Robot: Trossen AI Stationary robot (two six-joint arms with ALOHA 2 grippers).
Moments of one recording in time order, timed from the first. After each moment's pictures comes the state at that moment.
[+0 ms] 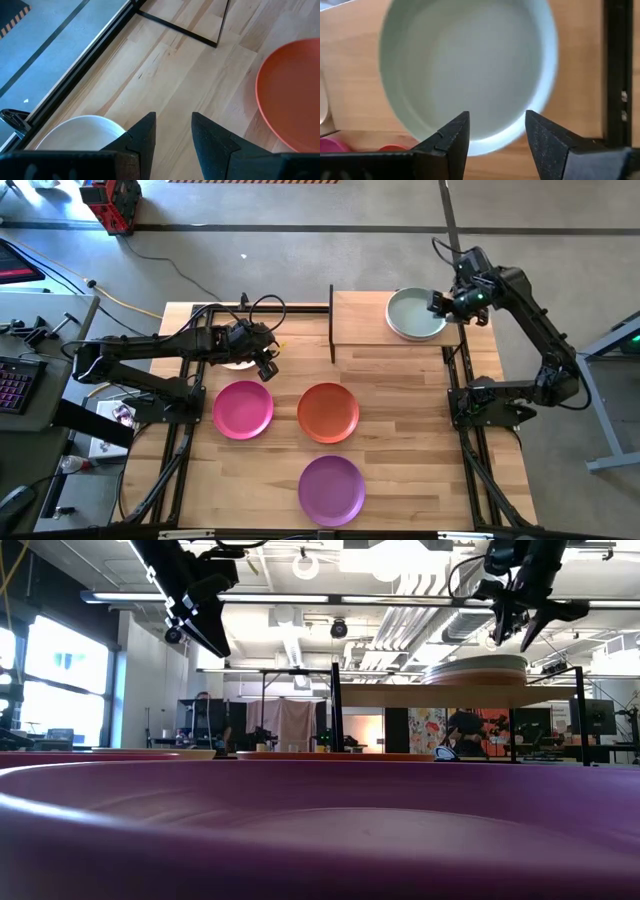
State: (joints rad) left arm 0.21 1.19 0.97 -0.70 -0.37 -0.21; right arm -1.09 1.19 1.33 -1.34 -0.17 0.63
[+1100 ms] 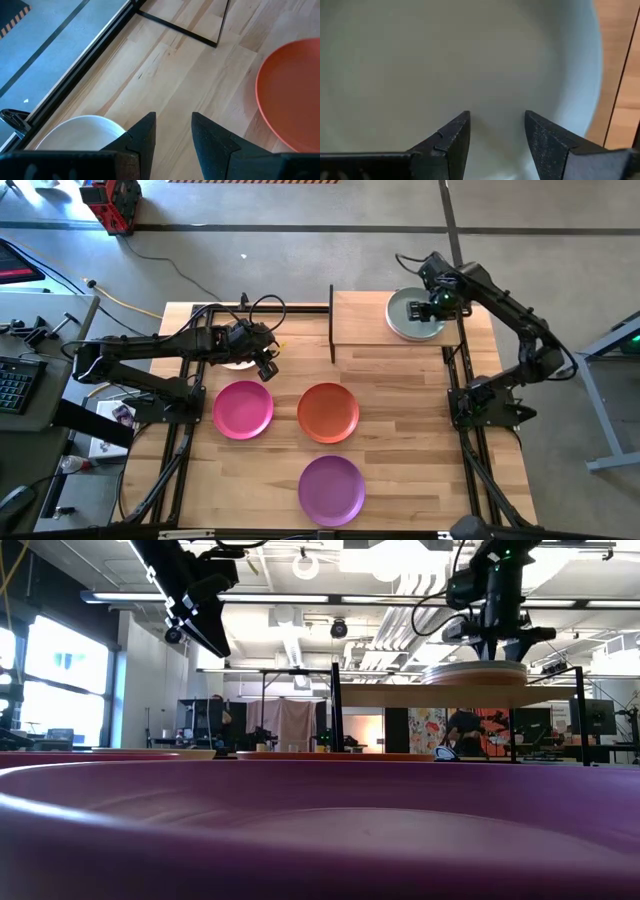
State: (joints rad) left arm 0.21 1.19 0.97 -0.70 -0.37 -0.21; right arm -0.96 1.41 1.33 -1.30 0.05 0.51
